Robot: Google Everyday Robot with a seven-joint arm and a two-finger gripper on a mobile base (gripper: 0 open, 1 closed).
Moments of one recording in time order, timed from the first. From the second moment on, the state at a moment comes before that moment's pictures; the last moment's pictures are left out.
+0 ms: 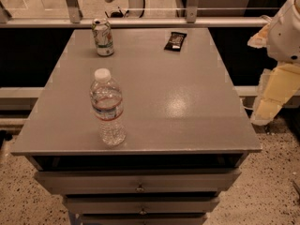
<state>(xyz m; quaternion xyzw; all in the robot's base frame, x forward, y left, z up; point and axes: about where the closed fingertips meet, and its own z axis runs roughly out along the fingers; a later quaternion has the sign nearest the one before) 0.438 -0.216 0.977 -0.60 0.78 -0.04 0.16</state>
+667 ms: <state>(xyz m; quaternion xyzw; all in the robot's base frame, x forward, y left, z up) 0.452 -0.208 0.975 -0.60 0.78 -0.02 0.18</state>
